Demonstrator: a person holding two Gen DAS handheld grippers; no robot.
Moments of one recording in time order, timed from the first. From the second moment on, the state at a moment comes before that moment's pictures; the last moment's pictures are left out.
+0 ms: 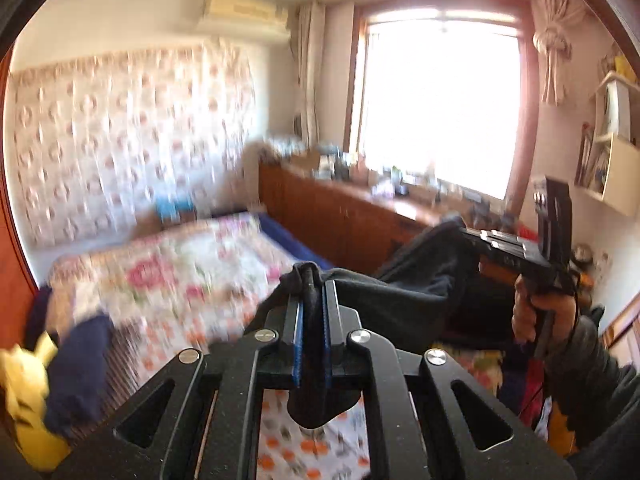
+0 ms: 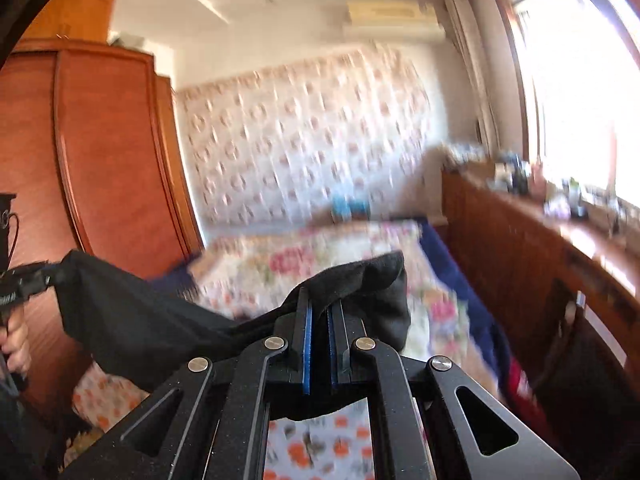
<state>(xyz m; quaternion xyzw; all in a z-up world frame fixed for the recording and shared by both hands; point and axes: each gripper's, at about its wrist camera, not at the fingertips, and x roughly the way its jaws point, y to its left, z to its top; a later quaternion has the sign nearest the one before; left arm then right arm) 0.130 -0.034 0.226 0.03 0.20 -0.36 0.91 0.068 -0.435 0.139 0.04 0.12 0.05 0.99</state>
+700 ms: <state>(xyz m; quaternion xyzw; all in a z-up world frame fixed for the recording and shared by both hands) 0.274 0.005 0.314 0.01 0.18 -0.26 0.95 0.191 -0.389 0.289 0.01 0.09 0.06 0.99</state>
